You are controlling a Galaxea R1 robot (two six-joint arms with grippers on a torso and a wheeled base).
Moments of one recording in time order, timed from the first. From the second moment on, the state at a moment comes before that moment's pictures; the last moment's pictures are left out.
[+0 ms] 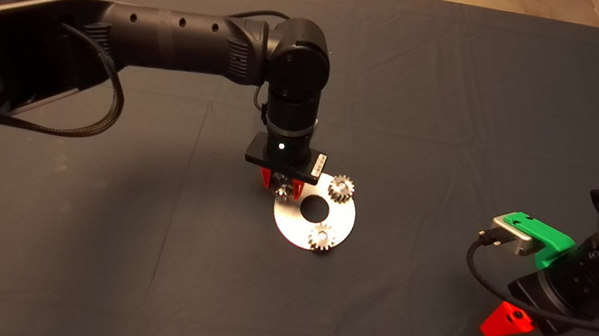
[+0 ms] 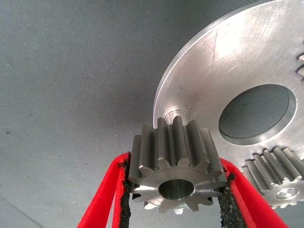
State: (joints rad) left arm -0.39 2.88 -1.40 0.15 1.53 -1.25; right arm 0.47 2.19 -0.57 0.09 -1.53 1.23
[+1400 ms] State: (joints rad) left arm -0.37 2.89 -1.39 0.17 1.51 -1.24; right arm 0.47 2.19 -0.57 0.09 -1.53 1.23
